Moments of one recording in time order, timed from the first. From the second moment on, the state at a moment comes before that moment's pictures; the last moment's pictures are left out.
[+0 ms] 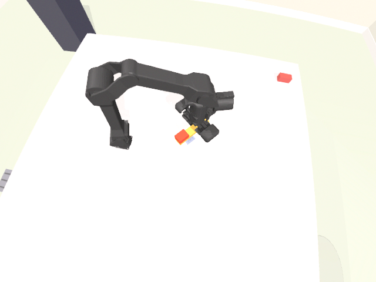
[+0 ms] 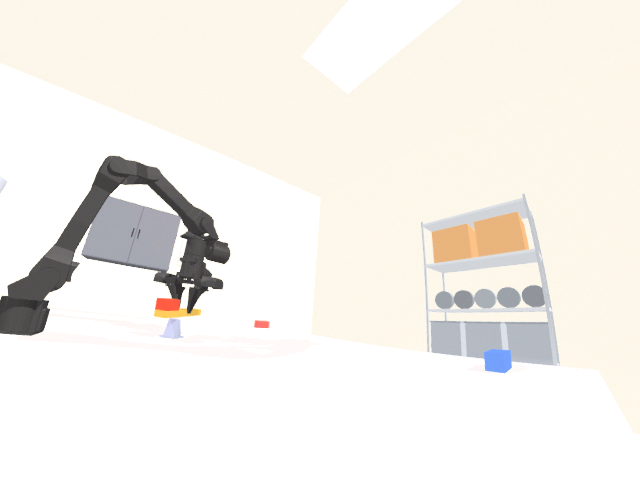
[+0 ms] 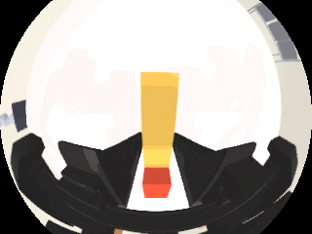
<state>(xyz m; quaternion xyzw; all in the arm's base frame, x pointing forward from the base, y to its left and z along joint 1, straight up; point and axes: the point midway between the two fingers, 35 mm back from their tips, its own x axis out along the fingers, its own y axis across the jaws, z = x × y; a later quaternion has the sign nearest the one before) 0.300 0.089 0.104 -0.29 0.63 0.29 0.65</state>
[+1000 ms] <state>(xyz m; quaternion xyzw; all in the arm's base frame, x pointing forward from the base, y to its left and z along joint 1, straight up) 0.300 0.089 0.102 -0.29 0.63 0.29 0.65</state>
